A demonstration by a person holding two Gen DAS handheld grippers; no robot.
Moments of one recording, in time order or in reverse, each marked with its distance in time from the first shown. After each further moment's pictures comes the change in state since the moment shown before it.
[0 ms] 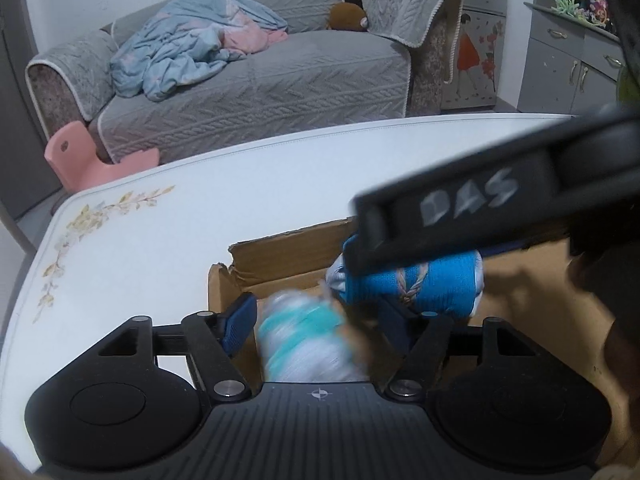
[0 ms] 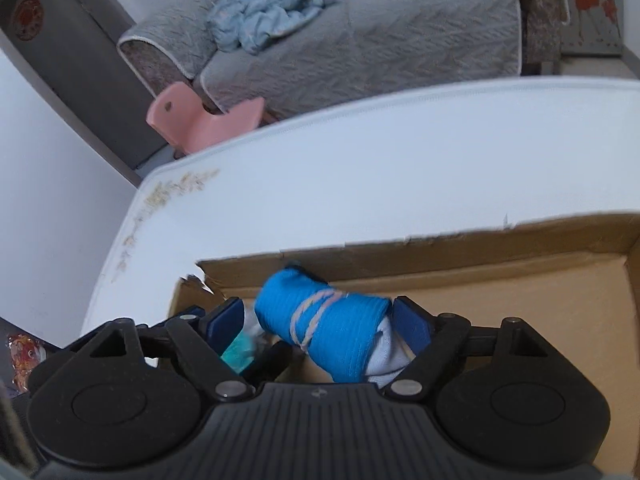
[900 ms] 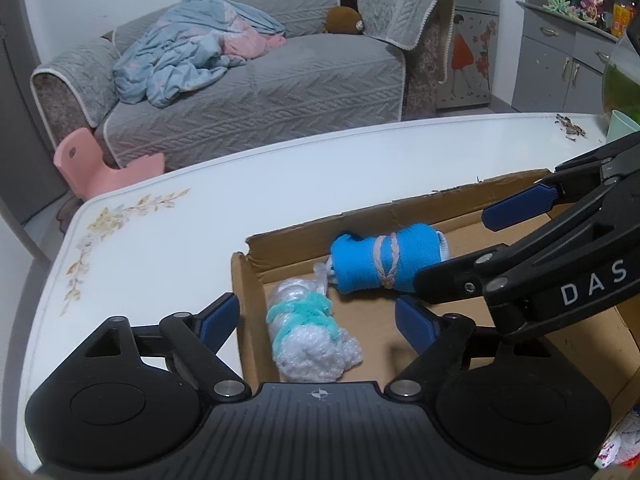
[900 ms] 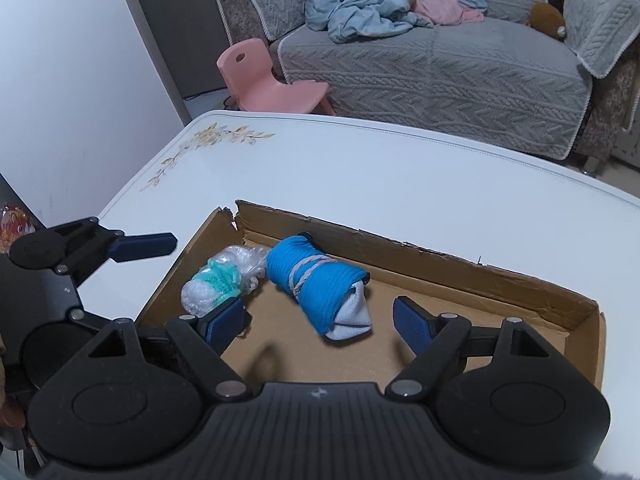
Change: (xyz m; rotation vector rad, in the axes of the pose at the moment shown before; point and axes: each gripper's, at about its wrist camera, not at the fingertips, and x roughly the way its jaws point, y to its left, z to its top) left arm -0.037 0.001 -0.002 0.014 -0.001 0.007; right arm -0.026 0.016 -0.012 -0.391 0.033 -0.003
